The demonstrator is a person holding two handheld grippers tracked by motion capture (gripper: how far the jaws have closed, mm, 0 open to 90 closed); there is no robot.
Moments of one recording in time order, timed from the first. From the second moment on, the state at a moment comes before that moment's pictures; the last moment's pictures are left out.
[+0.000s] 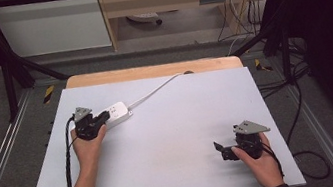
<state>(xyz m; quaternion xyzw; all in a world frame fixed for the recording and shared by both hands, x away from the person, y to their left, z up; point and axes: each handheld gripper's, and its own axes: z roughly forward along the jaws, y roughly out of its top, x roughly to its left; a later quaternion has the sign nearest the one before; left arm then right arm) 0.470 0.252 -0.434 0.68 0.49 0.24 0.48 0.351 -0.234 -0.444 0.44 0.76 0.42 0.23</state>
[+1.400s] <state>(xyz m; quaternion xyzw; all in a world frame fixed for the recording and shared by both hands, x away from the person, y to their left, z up) 0.457 0.220 -0.402 0.70 0.48 0.18 0.50 0.352 -0.235 -0.443 0.44 0.76 0.42 0.24</state>
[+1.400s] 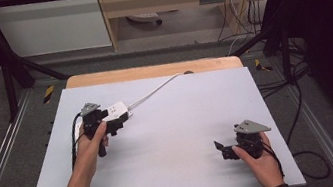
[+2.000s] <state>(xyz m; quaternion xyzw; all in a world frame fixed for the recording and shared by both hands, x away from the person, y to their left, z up) 0.416 0.213 -0.385 0.72 0.45 0.19 0.49 0.351 -0.237 -0.438 0.44 0.75 0.43 0.24</state>
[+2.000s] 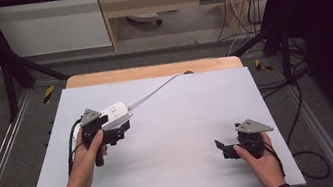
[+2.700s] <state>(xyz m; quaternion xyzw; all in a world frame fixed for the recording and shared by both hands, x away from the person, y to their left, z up) 0.370 0.233 -0.377 0.73 0.43 0.19 0.50 0.351 -0.238 -0.437 0.44 0.75 0.43 0.24</state>
